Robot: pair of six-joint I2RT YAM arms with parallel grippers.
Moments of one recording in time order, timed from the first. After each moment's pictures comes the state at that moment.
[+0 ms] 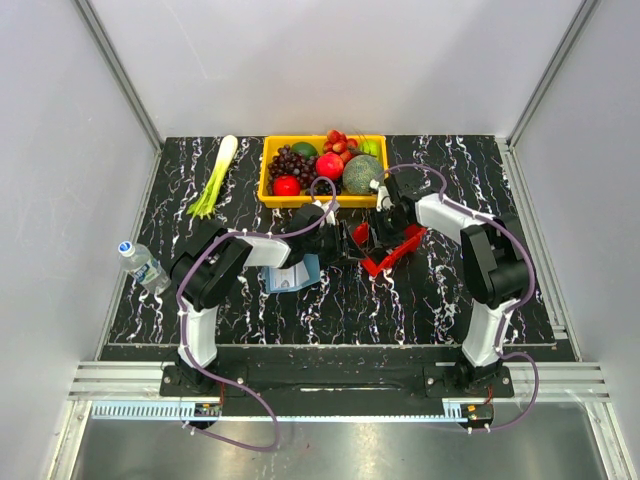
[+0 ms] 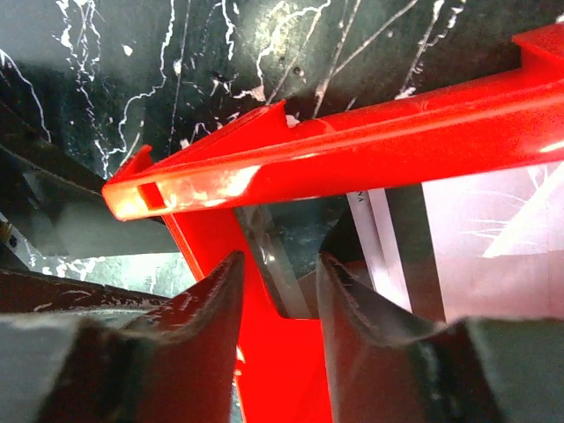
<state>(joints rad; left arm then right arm) -0.65 1.97 1.01 0.34 0.50 -0.90 0.37 1.90 1.28 -0.55 -0.35 0.16</state>
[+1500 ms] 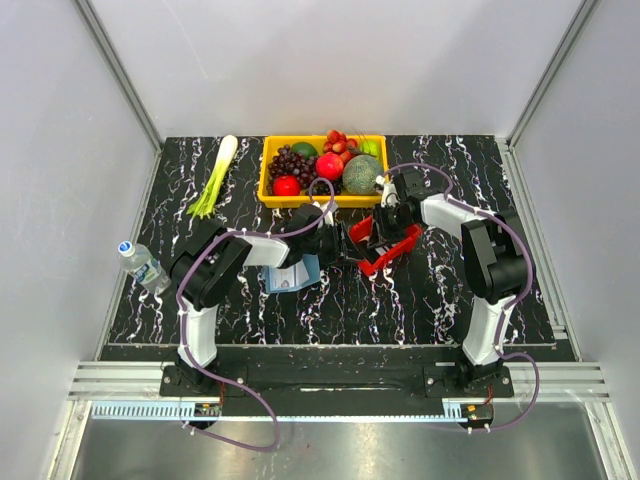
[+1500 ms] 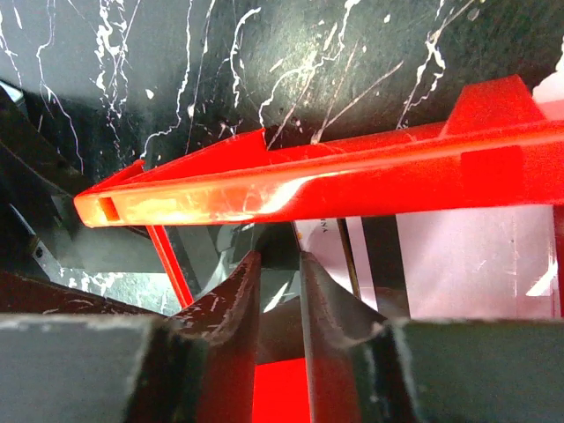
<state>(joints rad) -0.64 1.97 1.01 0.34 0.51 -0.90 0.32 1.93 1.26 -0.45 -0.44 0.16</state>
